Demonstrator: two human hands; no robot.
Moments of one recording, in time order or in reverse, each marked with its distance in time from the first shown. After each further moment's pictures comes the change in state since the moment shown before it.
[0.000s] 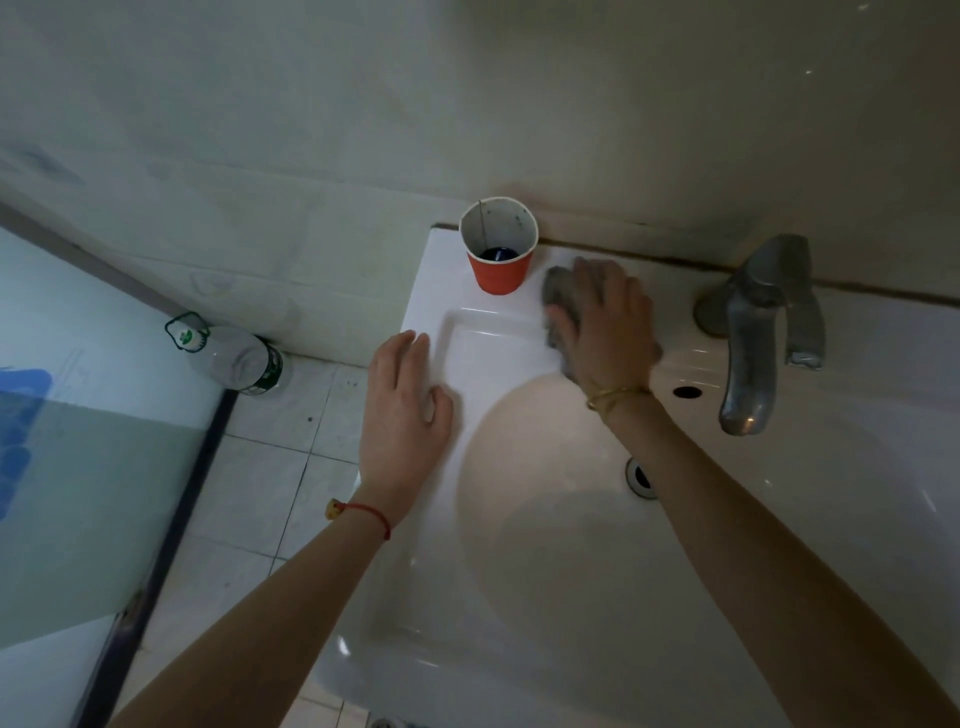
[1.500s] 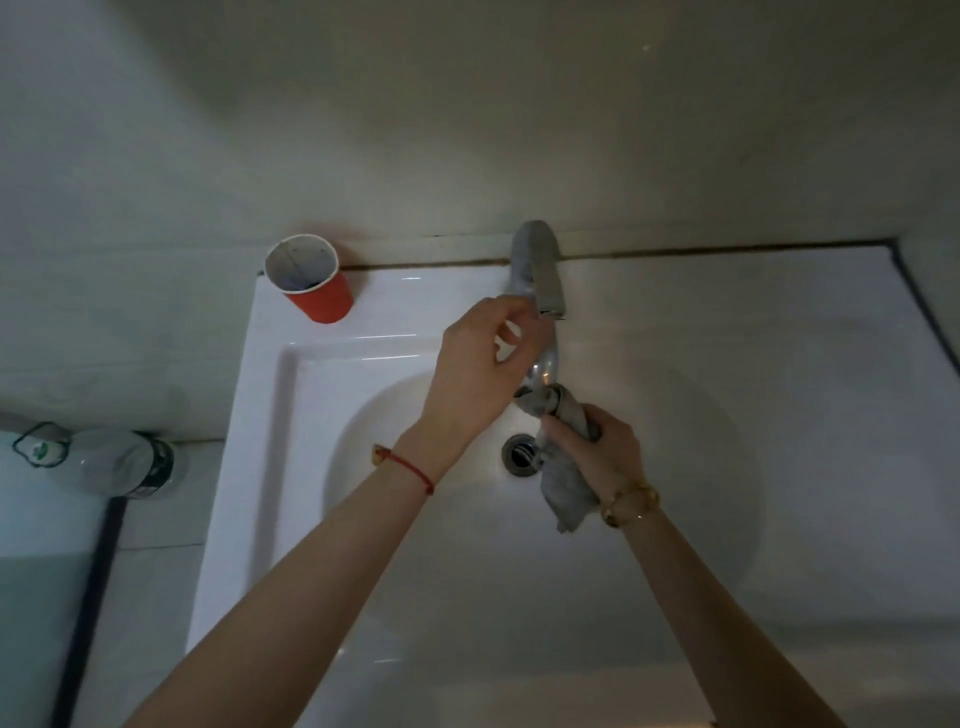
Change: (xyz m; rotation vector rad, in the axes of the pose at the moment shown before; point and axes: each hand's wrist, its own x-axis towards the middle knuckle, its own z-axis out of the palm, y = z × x) left_hand 0.011 0.219 0.050 -0.489 -0.257 0.345; right_hand -0.169 0.102 -0.085 0.841 -0.210 0.856
